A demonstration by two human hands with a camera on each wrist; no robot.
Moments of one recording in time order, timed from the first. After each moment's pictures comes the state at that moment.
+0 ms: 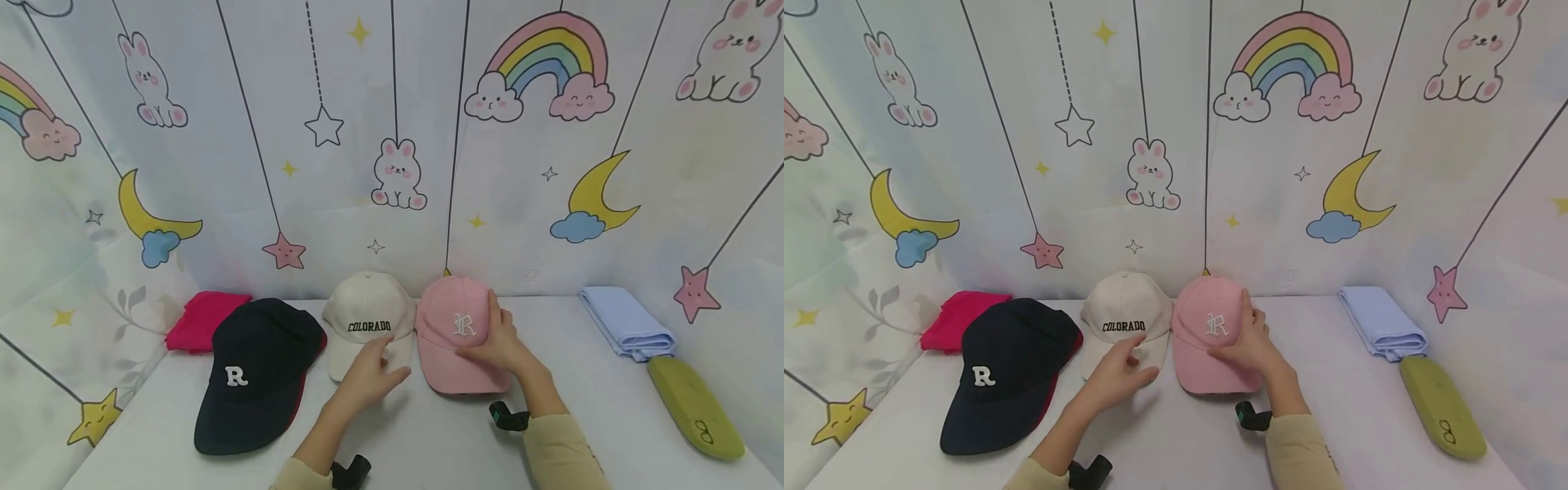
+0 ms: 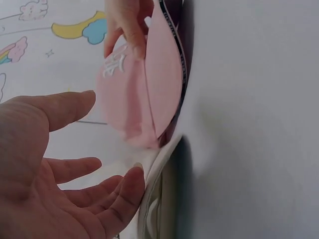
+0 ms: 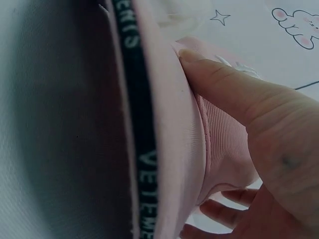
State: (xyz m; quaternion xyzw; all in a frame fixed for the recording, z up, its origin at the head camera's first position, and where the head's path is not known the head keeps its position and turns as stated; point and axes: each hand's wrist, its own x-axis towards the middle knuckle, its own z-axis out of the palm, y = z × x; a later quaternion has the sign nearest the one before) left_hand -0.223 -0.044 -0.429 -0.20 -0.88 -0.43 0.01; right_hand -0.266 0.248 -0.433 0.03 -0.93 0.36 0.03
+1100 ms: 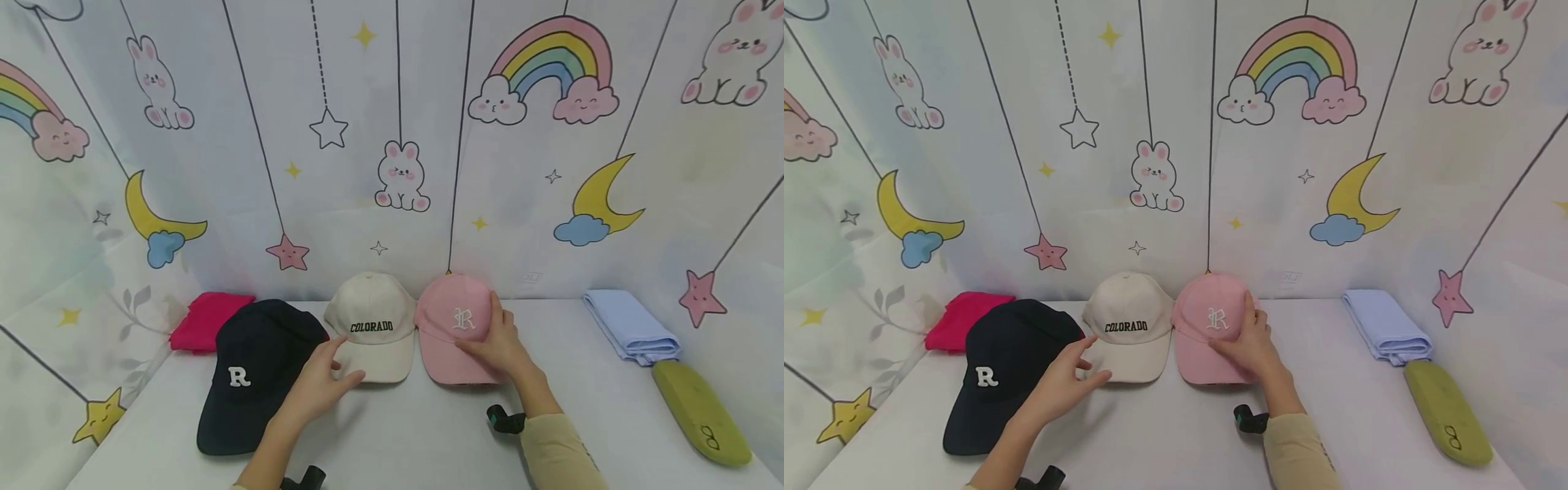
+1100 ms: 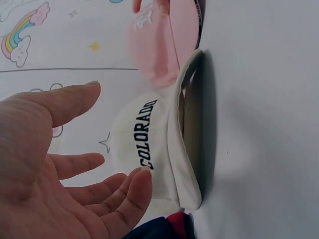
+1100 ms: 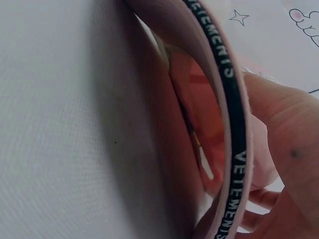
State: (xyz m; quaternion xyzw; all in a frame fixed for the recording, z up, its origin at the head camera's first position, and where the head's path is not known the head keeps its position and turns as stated) left_hand -0.207 -0.113 -0.412 -0.11 -0.90 -0.41 0.04; right_hand -0.277 0.243 -0.444 0.00 -0.93 0.36 0.06
